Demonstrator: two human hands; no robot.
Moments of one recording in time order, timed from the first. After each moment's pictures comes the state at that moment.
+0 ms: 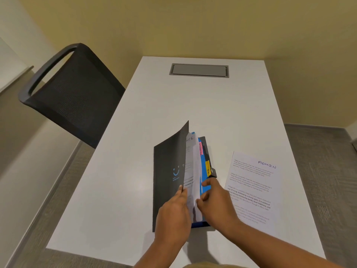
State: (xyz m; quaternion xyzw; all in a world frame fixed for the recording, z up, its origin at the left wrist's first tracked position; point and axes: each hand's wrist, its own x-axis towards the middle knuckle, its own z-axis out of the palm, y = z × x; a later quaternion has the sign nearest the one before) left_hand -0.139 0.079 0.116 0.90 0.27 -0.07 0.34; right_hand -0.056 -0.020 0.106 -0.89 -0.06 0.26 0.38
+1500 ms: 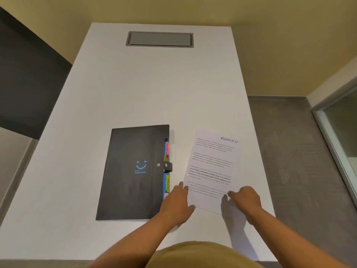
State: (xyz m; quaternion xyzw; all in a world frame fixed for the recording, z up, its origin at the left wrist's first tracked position) left_hand -0.074 -0.010 0.002 0.90 0.10 -0.33 0.27; right_hand 0.007 -0.221 0.003 -0.88 0.23 0.30 0.27
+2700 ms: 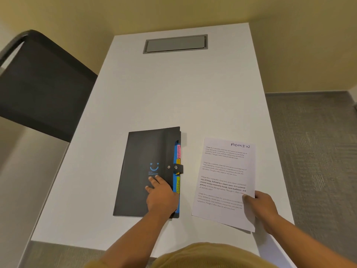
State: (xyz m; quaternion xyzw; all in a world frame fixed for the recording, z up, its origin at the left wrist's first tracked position) left_hand -0.067 0.028 0.002 0.88 0.37 -0.29 0.11; right_hand 0.012 -0.248 -0.019 -0.81 0.21 0.33 0.43
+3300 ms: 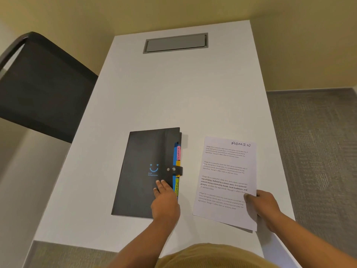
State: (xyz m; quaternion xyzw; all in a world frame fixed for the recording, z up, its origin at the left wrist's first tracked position) left_hand -0.083 0.009 -0.009 0.90 0.31 -0.31 0.06; right_hand 0.021 -0.253 -0.023 -0.80 0.22 0.35 0.44
